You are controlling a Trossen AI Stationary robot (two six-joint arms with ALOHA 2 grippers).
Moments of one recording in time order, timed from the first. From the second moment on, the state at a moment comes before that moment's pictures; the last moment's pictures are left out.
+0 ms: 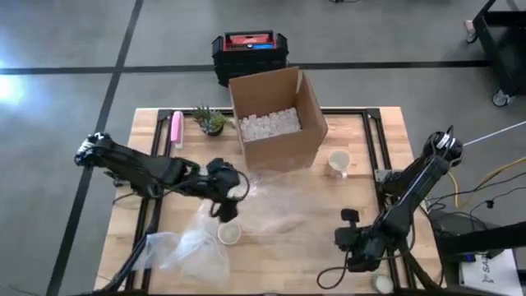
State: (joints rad) left arm -0.35 1.36 1.32 -0.82 -0.26 -0.54; right arm 0.89 1.47 0.92 -0.68 0.32 0.84
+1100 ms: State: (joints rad) left arm -0.54 1.75 1.39 -0.78 -0.01 -0.62; right arm 0.88 1.58 0.91 -0.67 0.36 0.90
